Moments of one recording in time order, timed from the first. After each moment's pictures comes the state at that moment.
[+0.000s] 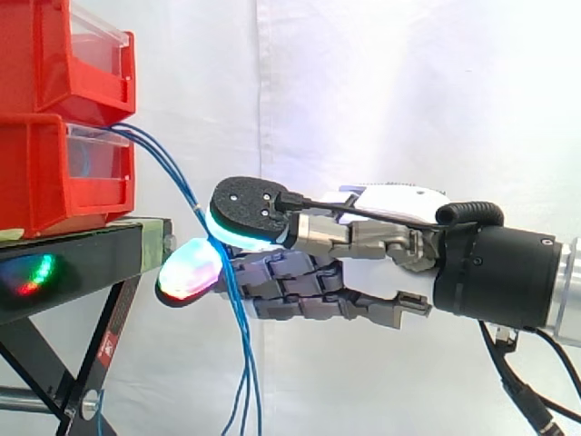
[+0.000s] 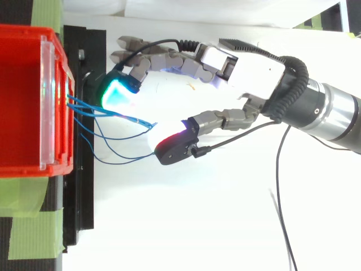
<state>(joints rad) 0.14 -2.10 -1.85 -2.15 -1.18 -0.53</state>
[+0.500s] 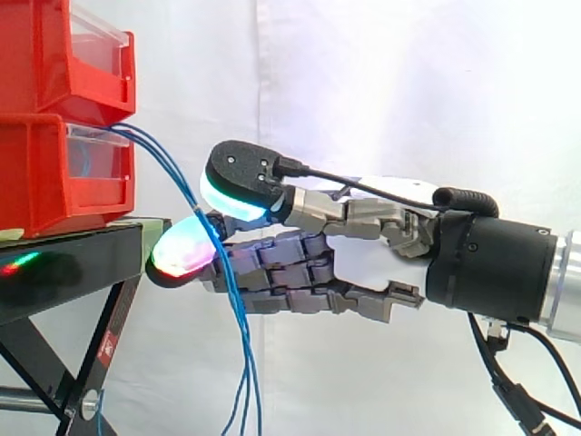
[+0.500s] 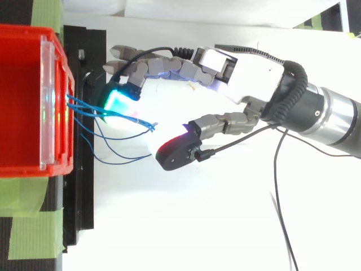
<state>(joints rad) 0.15 -2.10 -1.84 -2.14 -1.18 -0.43</state>
